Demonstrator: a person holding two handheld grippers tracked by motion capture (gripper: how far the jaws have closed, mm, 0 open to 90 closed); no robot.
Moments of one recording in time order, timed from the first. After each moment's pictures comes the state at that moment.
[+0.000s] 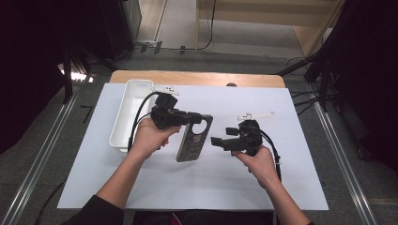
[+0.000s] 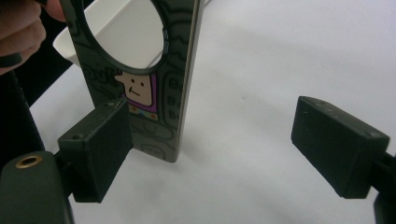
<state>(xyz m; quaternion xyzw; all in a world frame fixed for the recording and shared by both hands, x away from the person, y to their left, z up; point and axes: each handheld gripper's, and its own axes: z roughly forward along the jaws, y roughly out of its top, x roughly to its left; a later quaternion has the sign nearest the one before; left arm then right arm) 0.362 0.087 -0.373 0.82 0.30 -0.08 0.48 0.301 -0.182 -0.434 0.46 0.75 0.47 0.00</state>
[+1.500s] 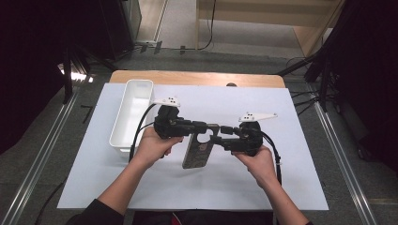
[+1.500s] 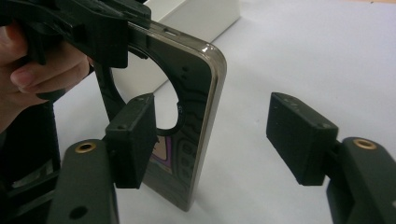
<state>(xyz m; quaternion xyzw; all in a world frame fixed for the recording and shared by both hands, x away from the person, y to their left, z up) 0.345 0.085 -0.390 0.80 0.25 -0.12 0.53 0.294 -0.180 -0.427 0.42 0.75 0.51 0.02</state>
